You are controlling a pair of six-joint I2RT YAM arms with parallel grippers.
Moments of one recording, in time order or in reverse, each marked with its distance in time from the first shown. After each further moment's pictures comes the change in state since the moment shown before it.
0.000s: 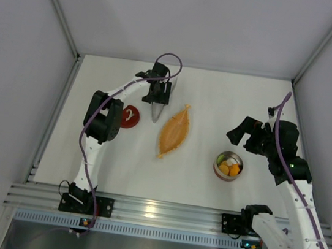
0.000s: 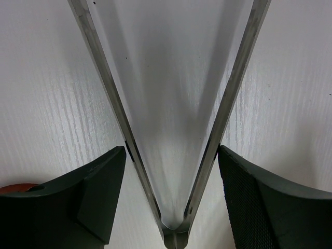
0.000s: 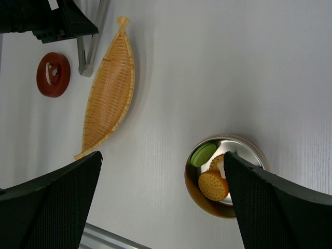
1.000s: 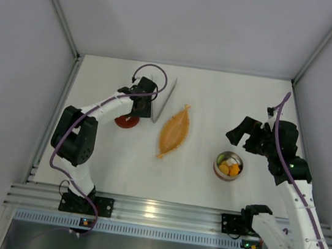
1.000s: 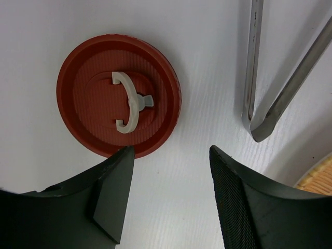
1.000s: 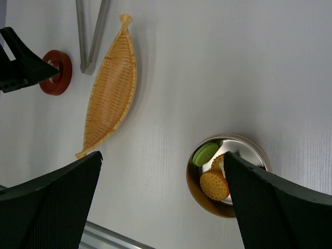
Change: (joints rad) left arm -0.040 -0.471 -0.547 0.025 -0.265 -0.138; right arm 0.006 0.000 -0.001 0.000 -0.007 0.000
